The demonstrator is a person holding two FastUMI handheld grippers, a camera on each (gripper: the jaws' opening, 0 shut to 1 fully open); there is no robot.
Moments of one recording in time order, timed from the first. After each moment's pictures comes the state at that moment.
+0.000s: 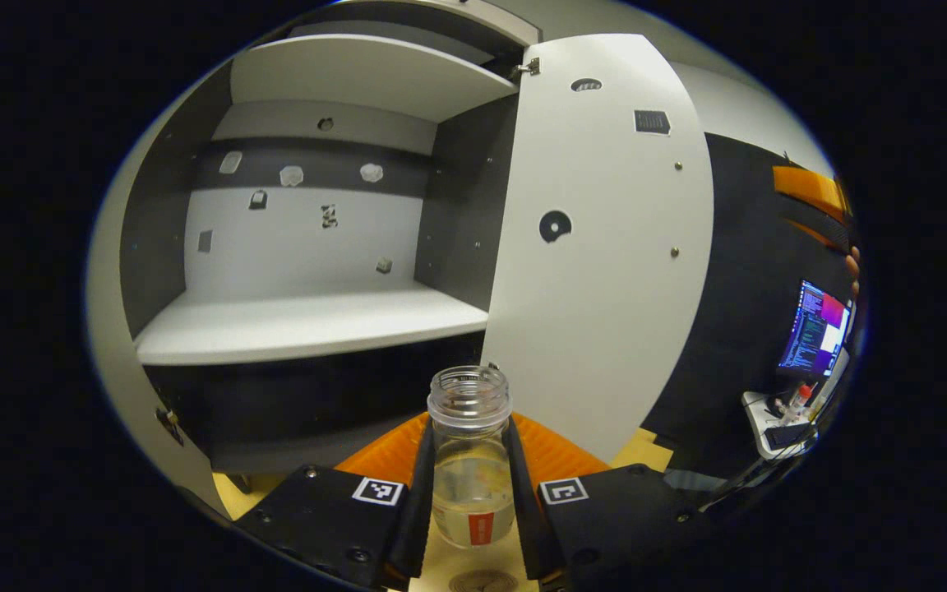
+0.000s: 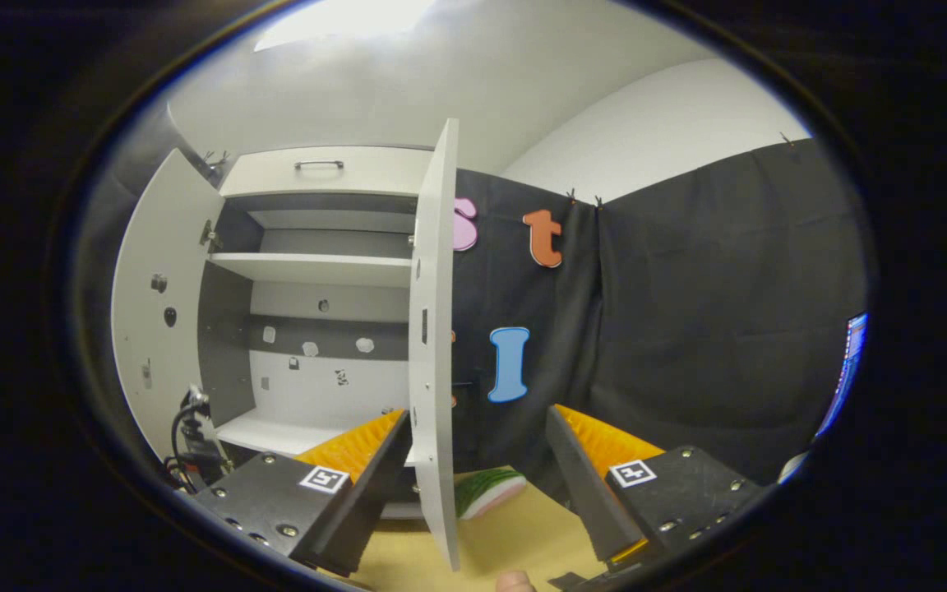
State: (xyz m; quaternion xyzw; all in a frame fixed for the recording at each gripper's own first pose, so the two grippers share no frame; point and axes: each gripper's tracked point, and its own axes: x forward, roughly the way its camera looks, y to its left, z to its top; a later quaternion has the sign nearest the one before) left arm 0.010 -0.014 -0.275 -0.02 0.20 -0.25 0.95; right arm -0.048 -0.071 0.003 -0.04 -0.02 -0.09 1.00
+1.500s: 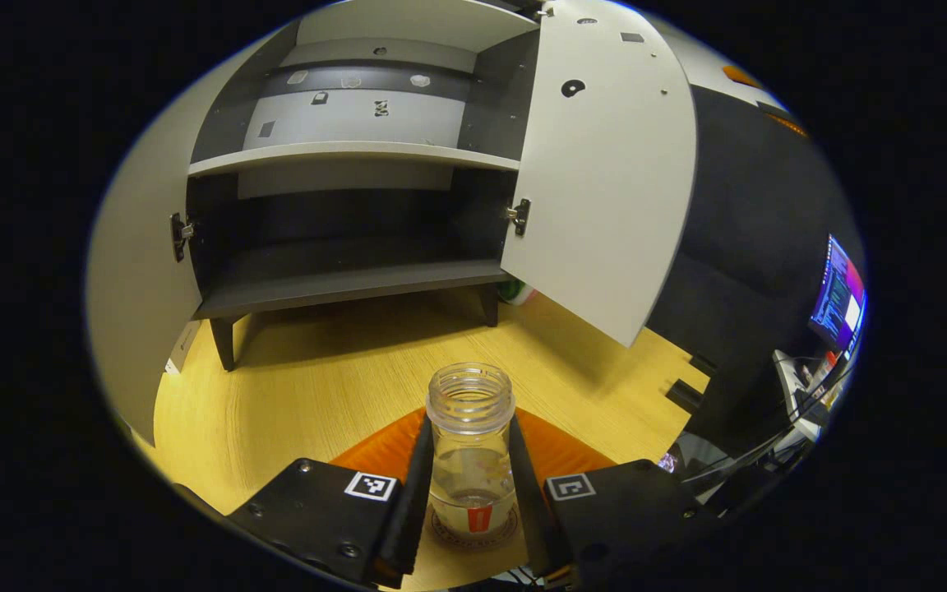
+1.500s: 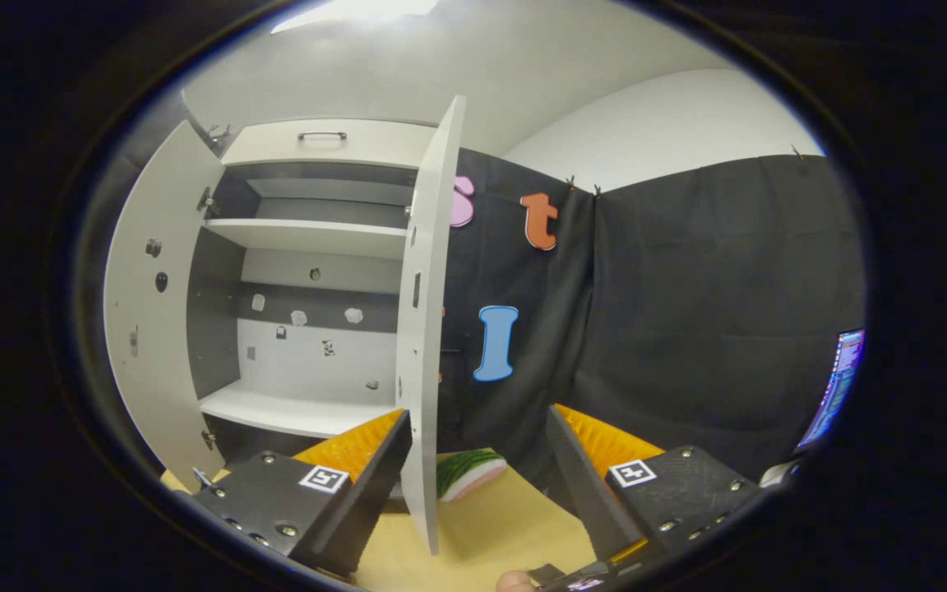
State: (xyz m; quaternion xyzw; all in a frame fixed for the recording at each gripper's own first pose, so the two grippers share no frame) left arm -0.095 0.015 -0.426 0.00 0.30 -0.18 0.94; right arm -0.053 -0.076 -0.022 -0.07 0.02 -0.10 0.99
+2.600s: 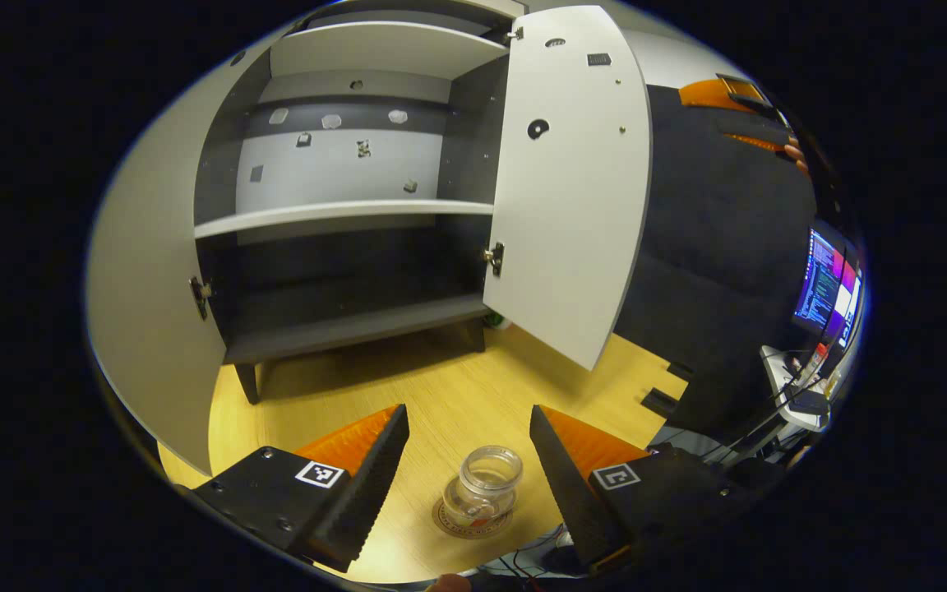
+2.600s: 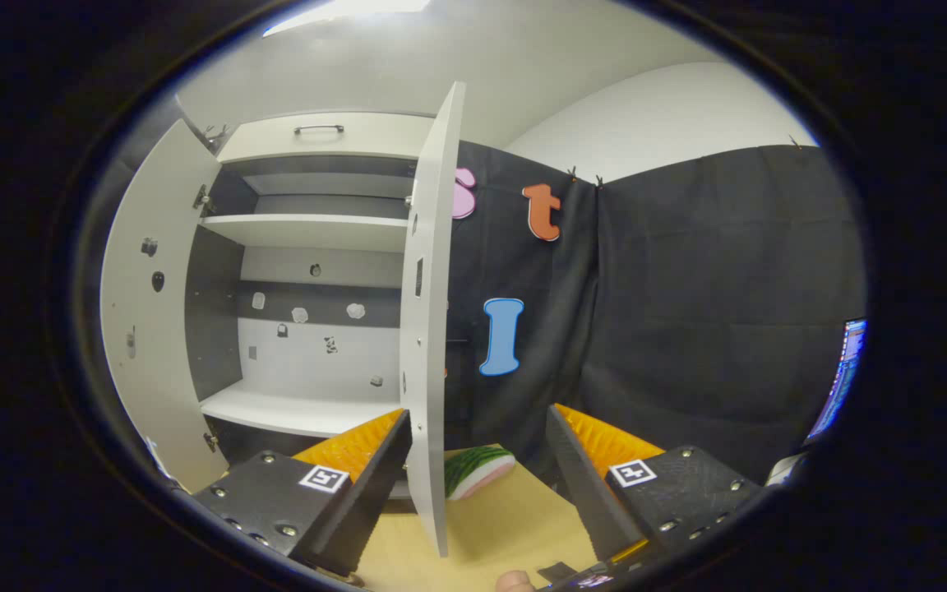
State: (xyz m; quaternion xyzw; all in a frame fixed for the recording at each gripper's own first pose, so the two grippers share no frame) left arm -0.102 0.014 -0.333 0.01 0.24 -0.19 0.95; right arm -0.037 -0.078 -0.035 -0.06 0.03 -0.10 0.99
